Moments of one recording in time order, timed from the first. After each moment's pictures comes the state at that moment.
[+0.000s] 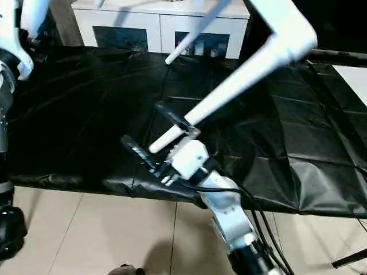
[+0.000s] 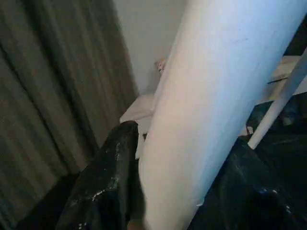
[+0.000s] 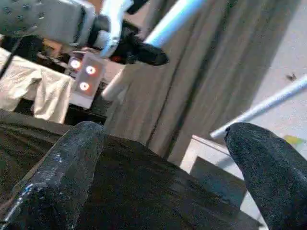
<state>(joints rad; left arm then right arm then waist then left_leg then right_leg) -0.81 0.43 0.27 0.08 0.06 0.49 -0.28 -0.27 -0.12 0.31 0.12 0.08 -0.51 0.42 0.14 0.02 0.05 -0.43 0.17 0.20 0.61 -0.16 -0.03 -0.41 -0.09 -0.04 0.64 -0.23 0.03</state>
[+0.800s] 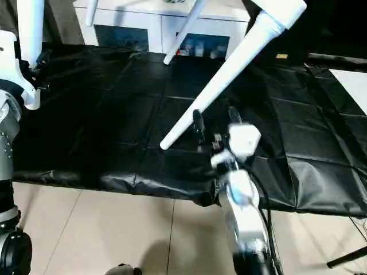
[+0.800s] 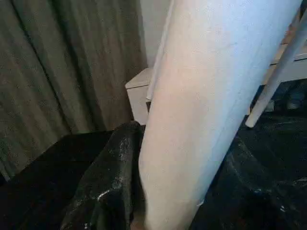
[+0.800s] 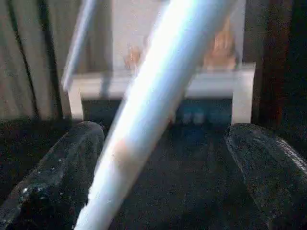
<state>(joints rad) -0.65 0.38 0.28 -0.07 0.03 0.58 -0.19 -0.37 -0.01 0.02 0.30 0.19 -0.16 0.10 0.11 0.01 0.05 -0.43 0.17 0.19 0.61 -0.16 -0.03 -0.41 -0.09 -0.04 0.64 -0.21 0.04</state>
